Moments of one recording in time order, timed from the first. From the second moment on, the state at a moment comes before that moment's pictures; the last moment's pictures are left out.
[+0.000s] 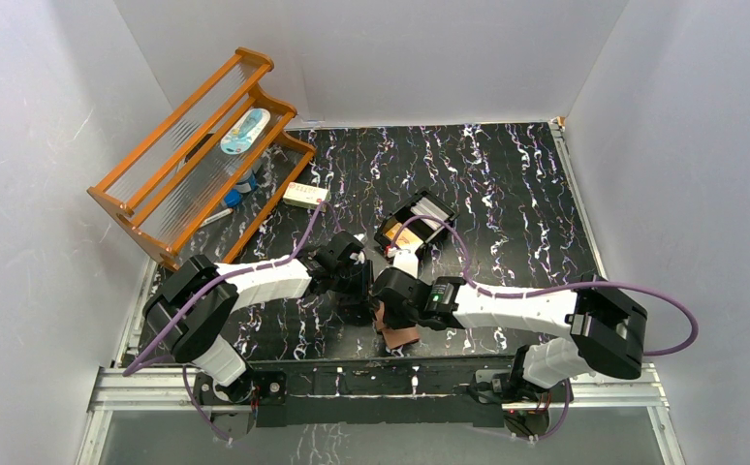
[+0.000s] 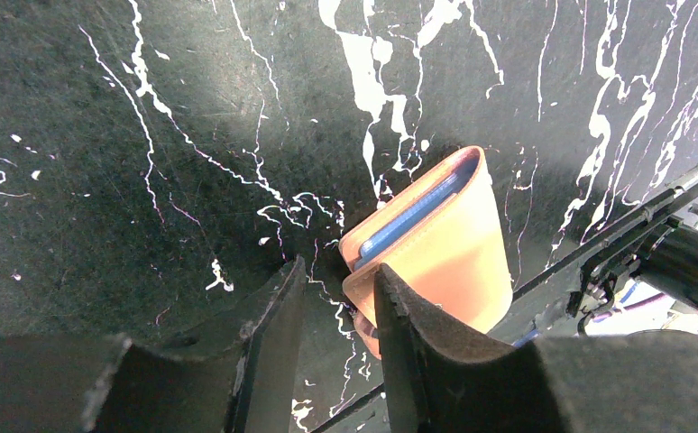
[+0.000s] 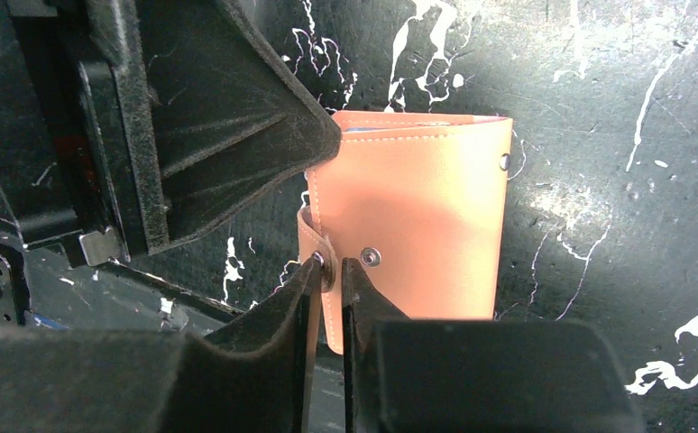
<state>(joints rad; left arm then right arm) -0.81 1.57 0.77 -0.21 0.21 -0.77 1.21 1.40 0.80 -0.44 0.26 0.94</state>
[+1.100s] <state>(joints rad) -0.81 1.57 0.77 -0.21 0.20 -0.78 1.21 1.46 0.86 -0.56 0.32 0.87</state>
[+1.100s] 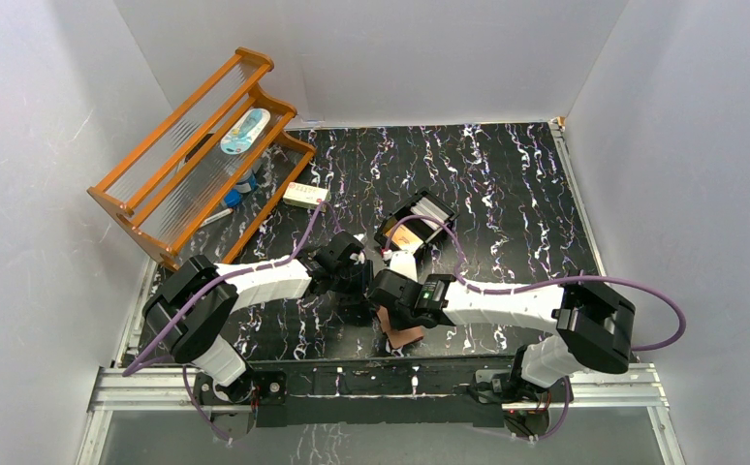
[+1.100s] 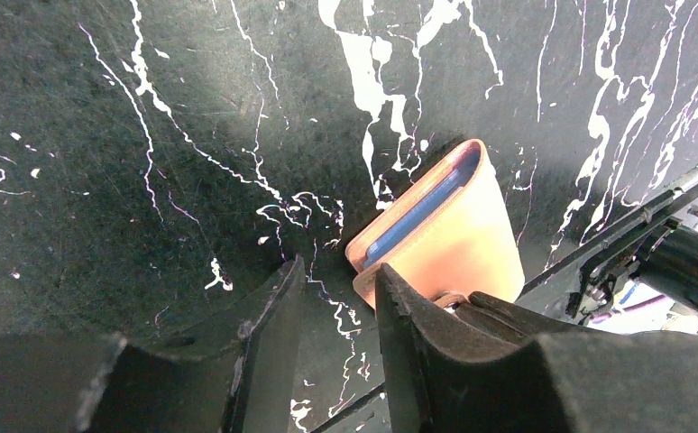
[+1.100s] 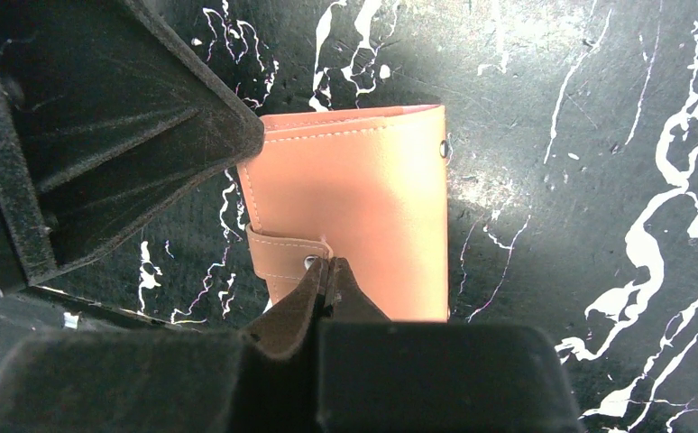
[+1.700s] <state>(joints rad) -0.81 1.57 0.77 -0.21 0.20 -0.78 1.21 1.45 0.86 -0.53 0.32 0.82</state>
